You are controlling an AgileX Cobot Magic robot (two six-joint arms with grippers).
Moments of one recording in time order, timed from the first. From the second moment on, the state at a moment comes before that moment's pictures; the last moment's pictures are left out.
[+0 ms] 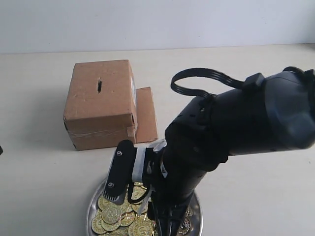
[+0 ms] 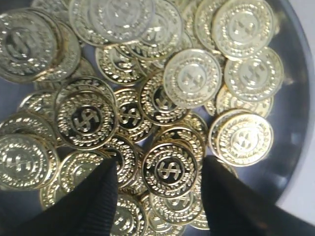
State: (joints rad) left arm -0.15 0.29 -0.08 1.66 -0.51 -2.00; right arm 0.85 1.79 -0.91 0.04 0.57 -0.47
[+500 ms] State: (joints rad) left arm -0.15 0.29 -0.08 1.66 -0.51 -2.00; right arm 0.85 1.85 -1.02 0.06 0.60 -0.24
